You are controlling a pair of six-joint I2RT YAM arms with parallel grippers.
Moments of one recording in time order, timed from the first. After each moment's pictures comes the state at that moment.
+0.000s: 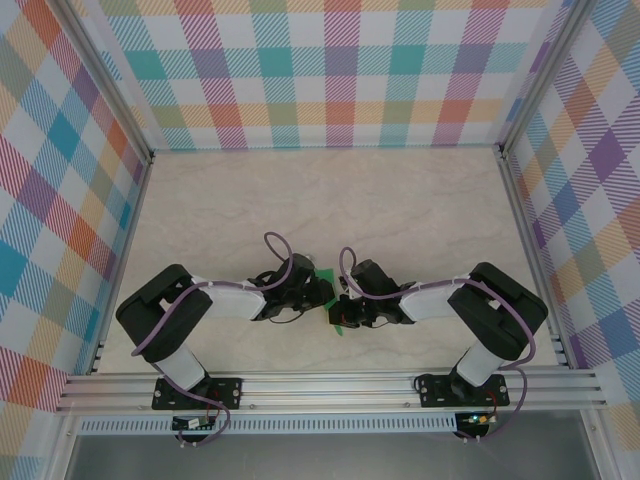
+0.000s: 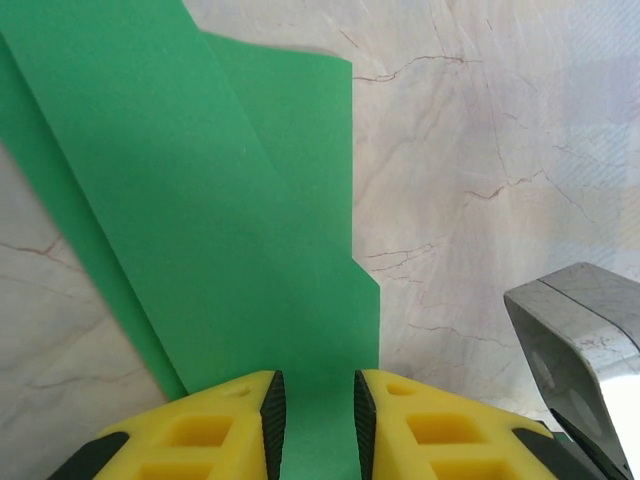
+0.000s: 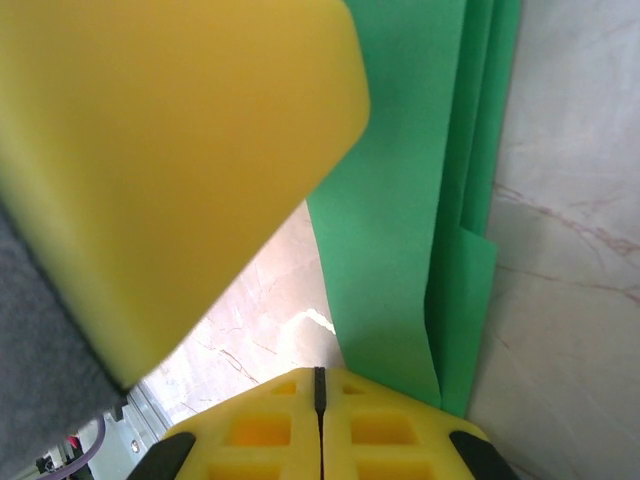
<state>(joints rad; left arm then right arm) -0.80 1.65 0.64 0.21 0.15 -1.04 0.83 1.63 0.54 0.18 -0.54 0.89</state>
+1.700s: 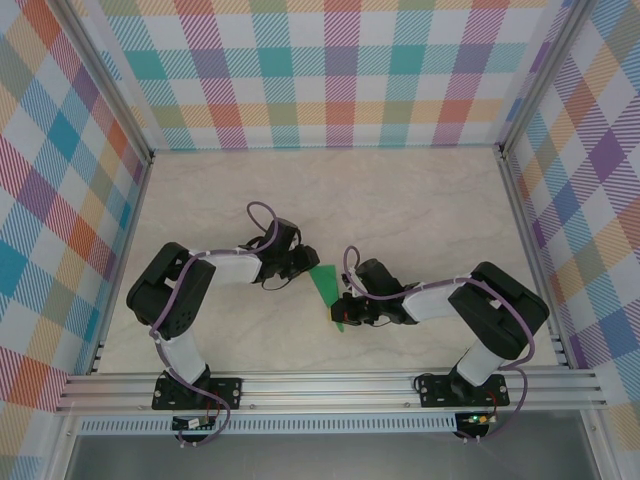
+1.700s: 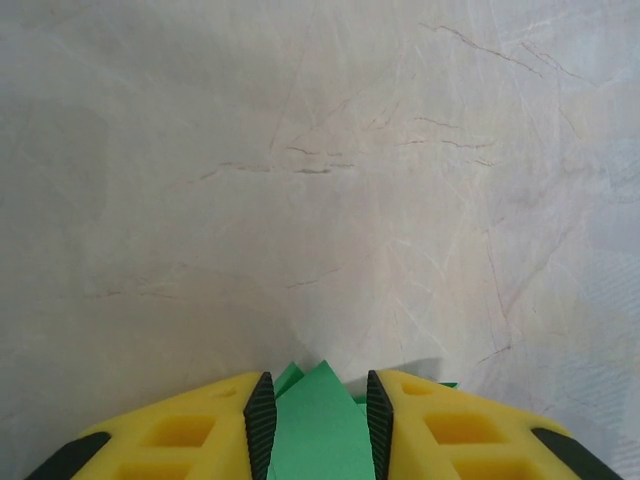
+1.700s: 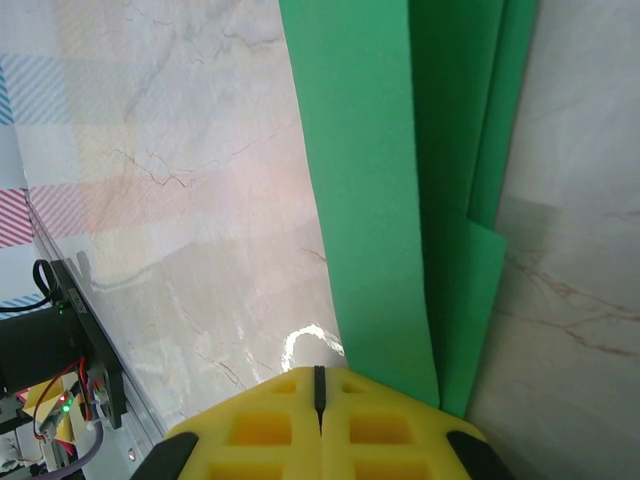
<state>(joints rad) -0.55 1.78 0.86 0.03 0.21 -0.93 0.79 1.63 0.51 0.24 -0.55 0.86</state>
